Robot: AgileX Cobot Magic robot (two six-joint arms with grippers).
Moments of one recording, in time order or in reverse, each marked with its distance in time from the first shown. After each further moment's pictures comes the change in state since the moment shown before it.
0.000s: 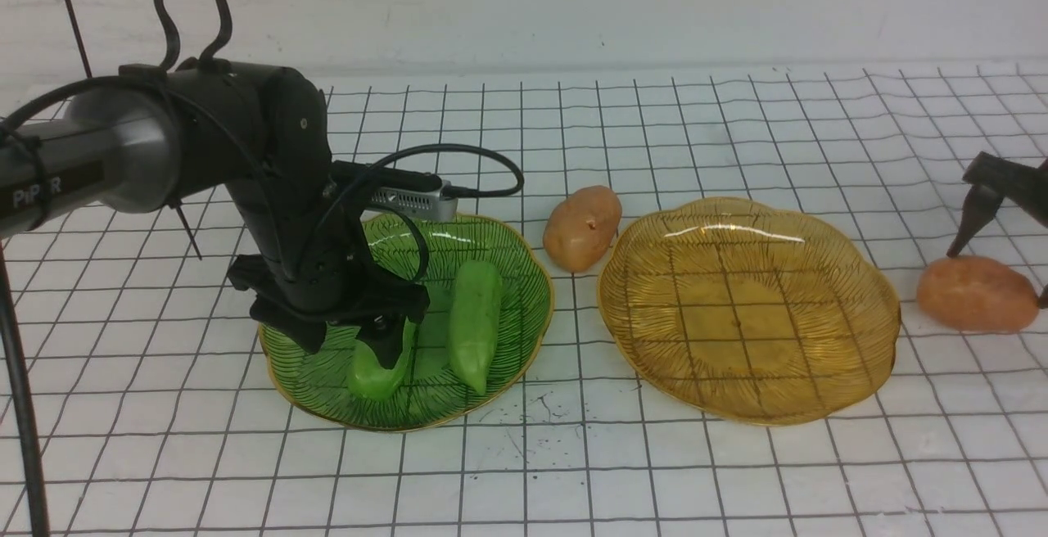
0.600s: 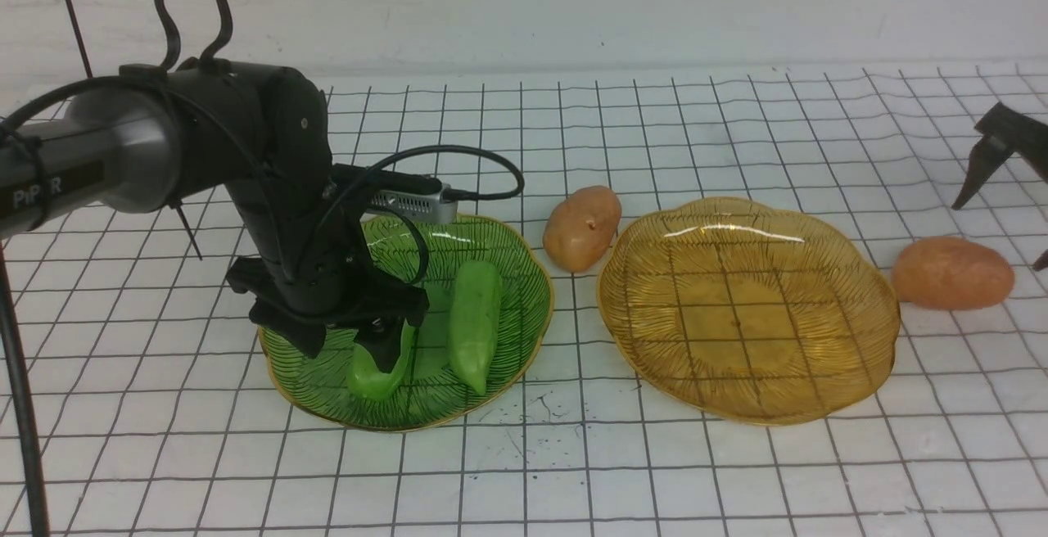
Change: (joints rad) right arm -0.012 0.035 -0.143 0.030 0.044 0.113; left arm -0.001 0.000 0.000 0.000 0.019 0.000
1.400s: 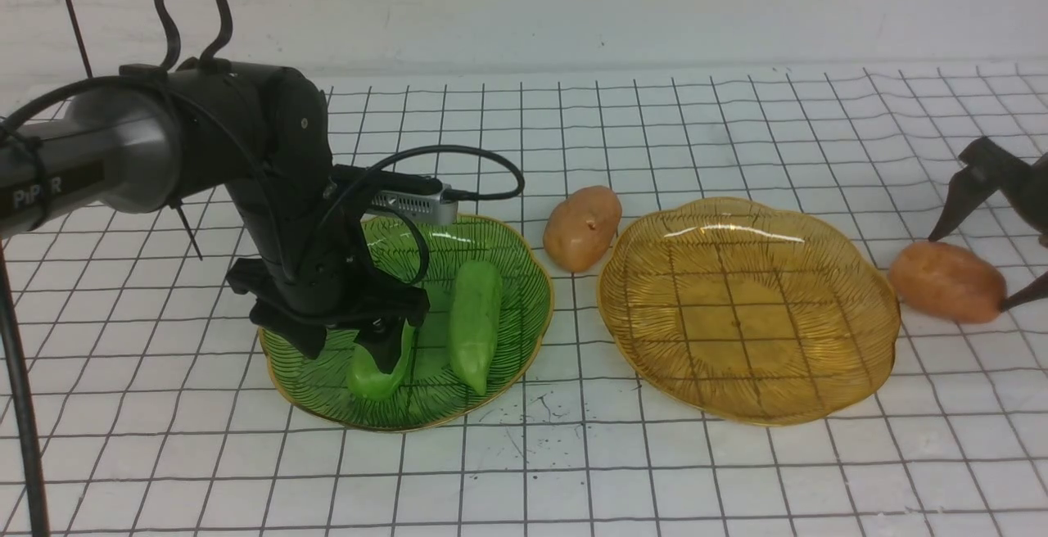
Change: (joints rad) right arm 0.001 0.003 0.103 0.076 -0.004 0.150; left arm 0.000 0.000 0.000 -0.003 0.000 0.000
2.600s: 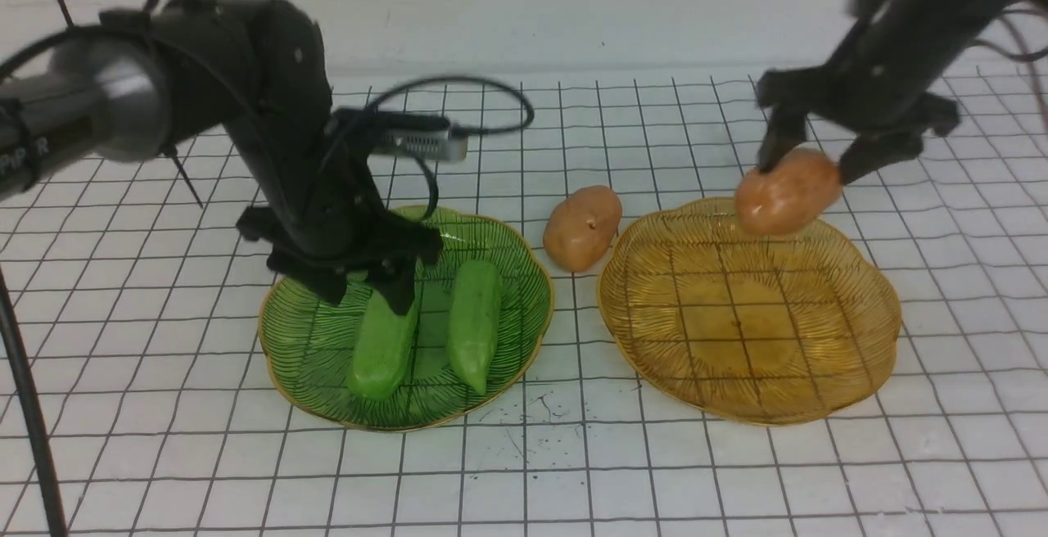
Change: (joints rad) right arm 0.440 -0.040 -0.229 -0.184 0.020 -0.480; left arm -0.001 0.002 -0.207 -0.056 0.108 0.001
